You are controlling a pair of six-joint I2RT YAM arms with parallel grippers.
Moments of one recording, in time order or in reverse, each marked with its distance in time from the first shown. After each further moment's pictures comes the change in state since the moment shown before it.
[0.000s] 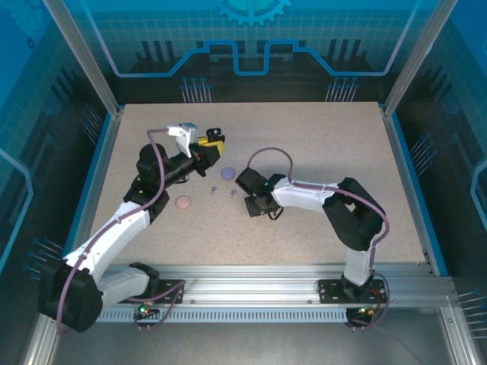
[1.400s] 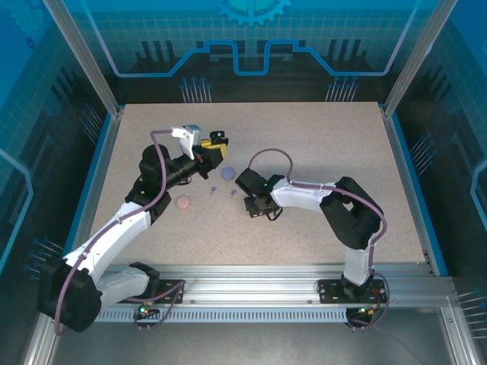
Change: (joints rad) left arm -0.029 0.000 0.000 -0.013 0.000 0.003; right arm -0.005 0.011 -0.014 0.034 -0.021 0.044
